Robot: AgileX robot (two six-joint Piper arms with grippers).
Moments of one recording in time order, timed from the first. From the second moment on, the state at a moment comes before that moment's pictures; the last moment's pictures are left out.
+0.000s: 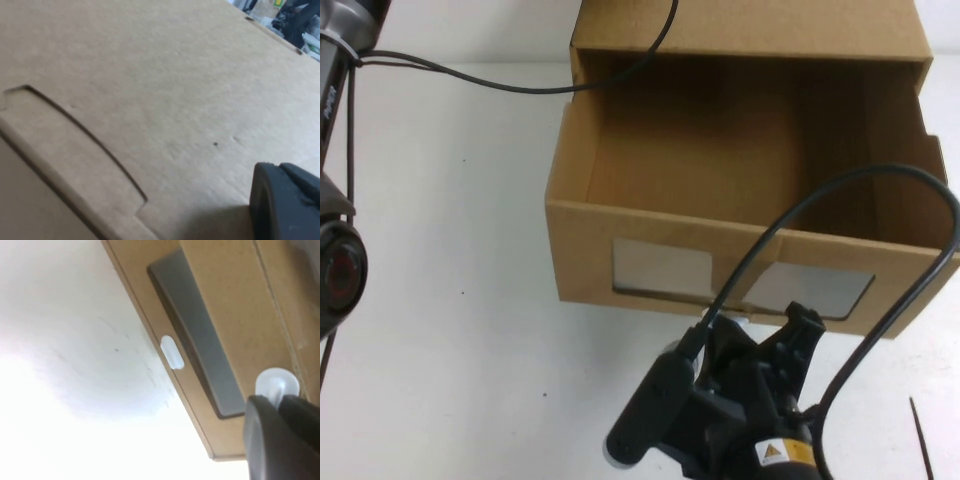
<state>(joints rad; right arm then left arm) 1.40 1.61 -0.83 1.65 -1.10 -1.89 -0.22 2.37 -2.66 -0.99 1.16 0.73</state>
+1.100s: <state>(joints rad) 1.58 1.48 -0.79 1.75 -1.03 -1.88 -0.23 2.37 -2.66 -0.98 1.15 0.73</state>
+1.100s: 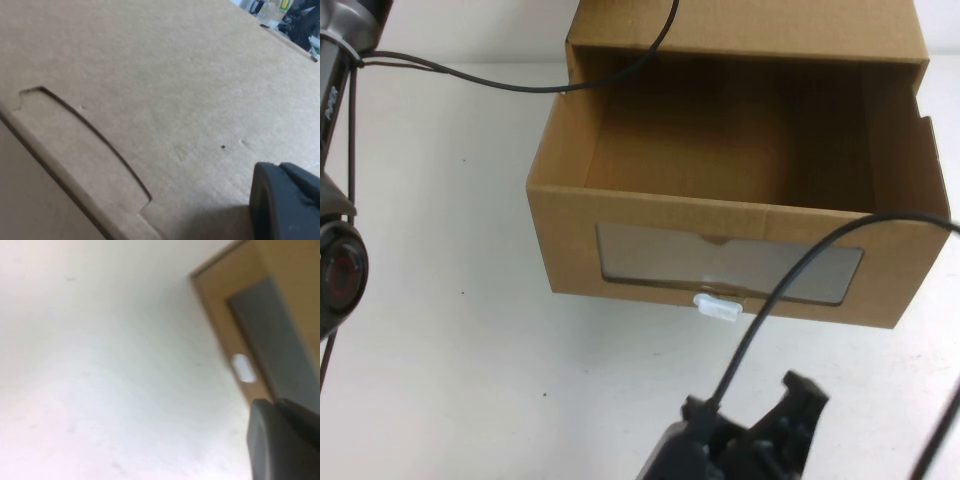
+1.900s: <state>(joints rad) 1.59 1.35 -0.73 1.75 -1.12 -1.72 -0.23 2.37 -2.66 -0.98 1.12 0.74</state>
